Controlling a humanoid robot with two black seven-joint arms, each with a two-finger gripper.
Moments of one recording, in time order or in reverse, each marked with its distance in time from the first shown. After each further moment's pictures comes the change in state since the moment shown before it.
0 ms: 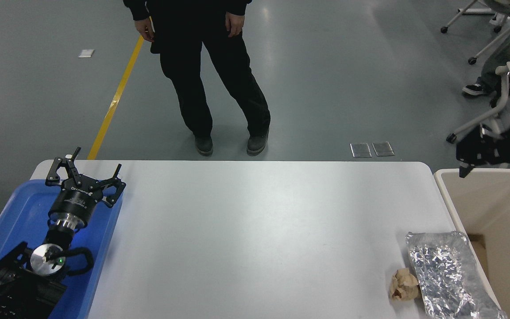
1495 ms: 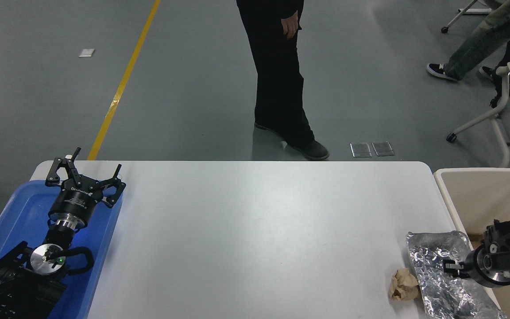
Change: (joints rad) left arm -0.001 0.000 0.000 0.000 0.000 0.000 0.000; right arm -1.027 0.017 0.490 -0.328 -0.509 -0.729 0.010
